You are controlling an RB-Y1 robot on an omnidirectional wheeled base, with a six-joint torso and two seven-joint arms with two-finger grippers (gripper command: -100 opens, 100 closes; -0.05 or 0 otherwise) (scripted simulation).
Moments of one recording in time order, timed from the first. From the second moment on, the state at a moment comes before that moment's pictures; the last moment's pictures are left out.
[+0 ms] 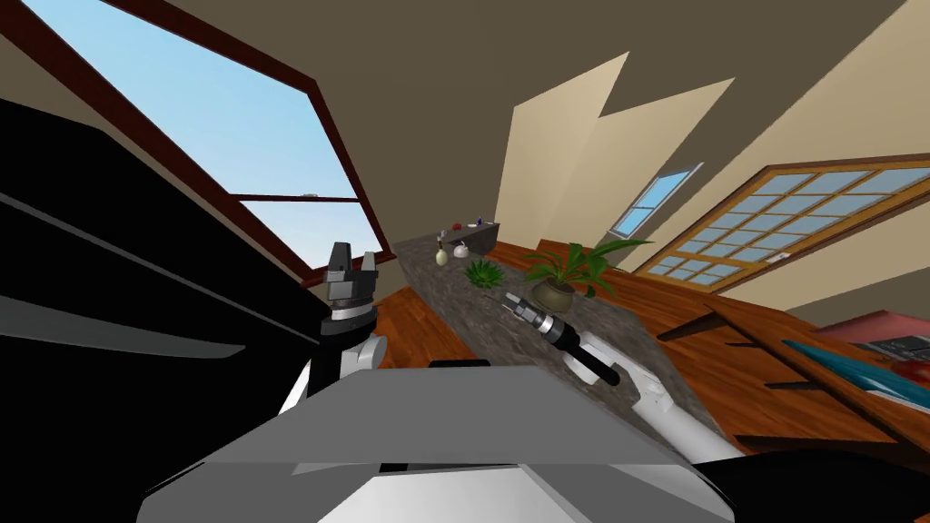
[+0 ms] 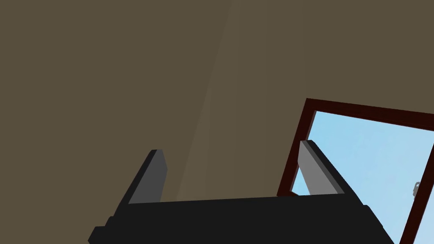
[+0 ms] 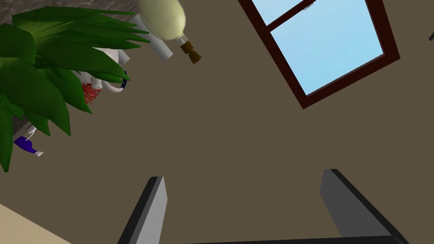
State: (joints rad) left arm 0.46 0.00 0.03 -2.37 -0.09 -0.54 -0.10; right arm 0.45 -0.92 0.13 -1.98 0.26 -0.57 -0.01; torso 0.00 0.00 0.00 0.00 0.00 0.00
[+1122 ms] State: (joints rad) left arm 0.46 0.00 0.03 -2.37 -0.09 -0.54 -0.10; right arm 0.43 -1.27 0.26 -1.84 0.37 -0.57 -0.07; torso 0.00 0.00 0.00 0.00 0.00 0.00
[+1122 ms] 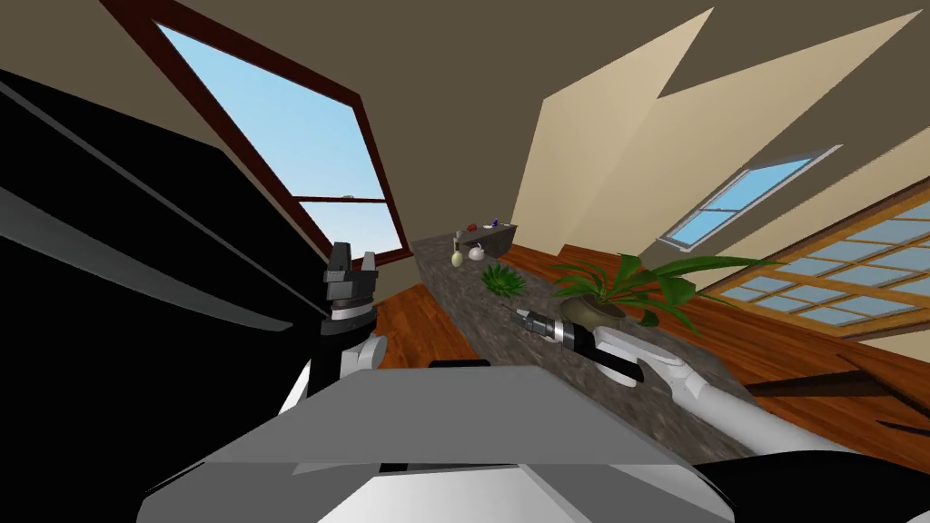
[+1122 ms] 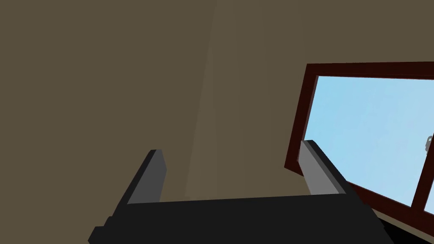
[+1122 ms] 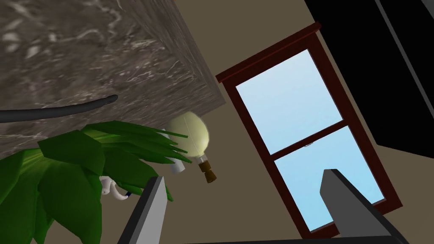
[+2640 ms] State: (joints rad) left arm 0.46 0.00 0.03 -2.37 -0.09 -0.54 -0.10; right arm 0.46 -1.74 0.50 -1.68 0.52 -0.55 -0.18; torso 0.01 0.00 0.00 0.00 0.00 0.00
